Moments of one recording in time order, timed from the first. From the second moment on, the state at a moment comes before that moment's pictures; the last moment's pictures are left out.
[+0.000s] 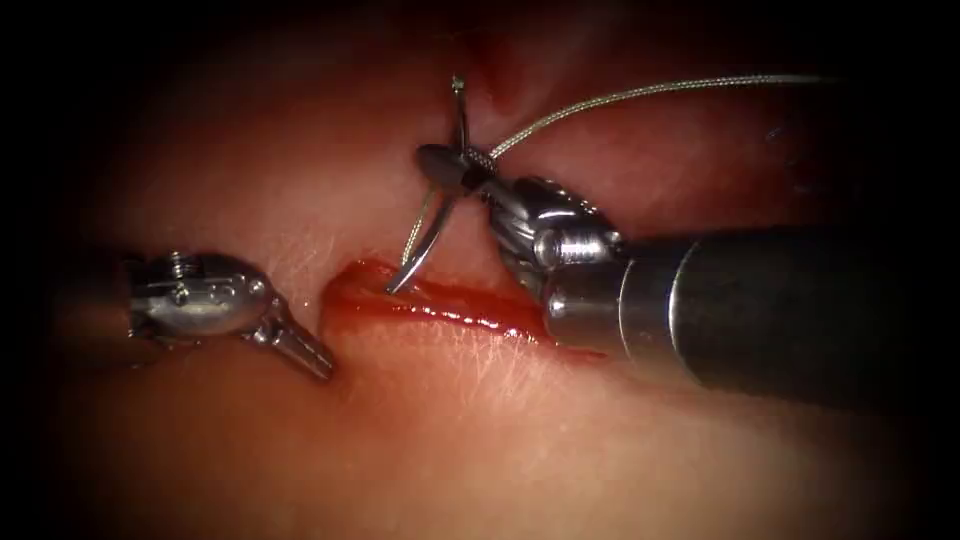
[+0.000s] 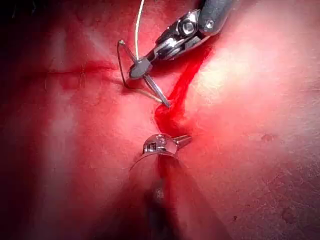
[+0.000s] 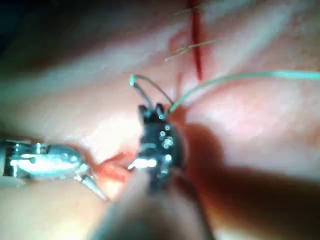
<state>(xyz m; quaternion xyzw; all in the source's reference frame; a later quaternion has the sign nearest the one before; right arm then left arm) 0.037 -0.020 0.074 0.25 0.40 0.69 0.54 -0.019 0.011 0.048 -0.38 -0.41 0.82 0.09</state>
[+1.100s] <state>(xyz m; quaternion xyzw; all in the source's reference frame) 0.040 -0.026 0.071 0.39 0.34 0.72 0.46 -0.018 0.011 0.048 -0.38 -0.41 0.83 0.09</state>
